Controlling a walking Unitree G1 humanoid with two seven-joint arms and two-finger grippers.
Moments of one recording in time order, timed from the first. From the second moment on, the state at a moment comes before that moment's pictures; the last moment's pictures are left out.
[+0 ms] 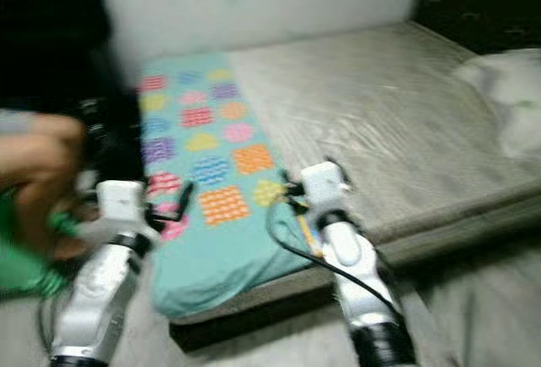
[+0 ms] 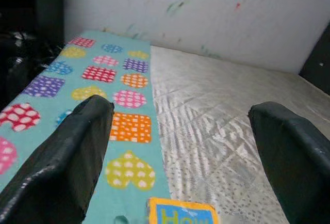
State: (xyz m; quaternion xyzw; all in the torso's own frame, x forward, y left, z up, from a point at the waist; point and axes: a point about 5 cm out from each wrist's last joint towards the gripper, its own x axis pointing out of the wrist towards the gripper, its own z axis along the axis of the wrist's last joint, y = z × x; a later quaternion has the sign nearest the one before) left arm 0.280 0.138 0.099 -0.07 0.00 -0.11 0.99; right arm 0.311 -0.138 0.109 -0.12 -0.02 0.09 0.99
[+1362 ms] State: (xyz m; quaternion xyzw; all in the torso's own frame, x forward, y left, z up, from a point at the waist) left arm 0.282 0.130 0.107 -0.07 -0.02 -0.12 0.99; right arm 0.311 -0.145 0.102 -0.11 -0.01 0.08 0.99
